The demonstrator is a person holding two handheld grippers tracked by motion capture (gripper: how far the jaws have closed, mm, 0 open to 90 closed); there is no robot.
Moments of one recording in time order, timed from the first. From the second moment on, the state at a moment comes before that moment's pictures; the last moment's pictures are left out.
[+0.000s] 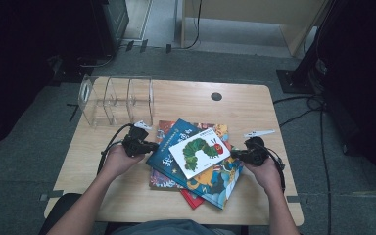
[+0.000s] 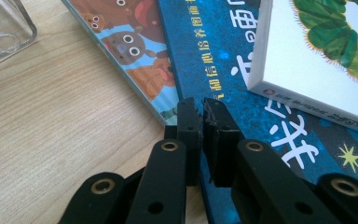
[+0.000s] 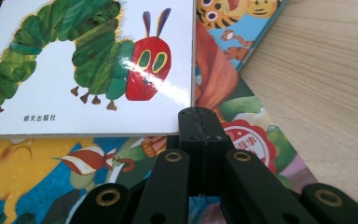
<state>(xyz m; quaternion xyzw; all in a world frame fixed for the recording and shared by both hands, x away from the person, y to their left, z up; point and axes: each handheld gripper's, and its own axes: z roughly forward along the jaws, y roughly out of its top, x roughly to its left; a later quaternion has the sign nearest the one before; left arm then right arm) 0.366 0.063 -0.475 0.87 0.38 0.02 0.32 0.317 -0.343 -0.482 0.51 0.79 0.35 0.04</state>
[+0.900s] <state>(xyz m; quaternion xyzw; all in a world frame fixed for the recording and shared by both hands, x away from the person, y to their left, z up) 0.359 0.079 -0.474 0.85 0.41 0.03 0.32 0.331 -0.297 -0.482 0.46 0.82 0.35 0.03</state>
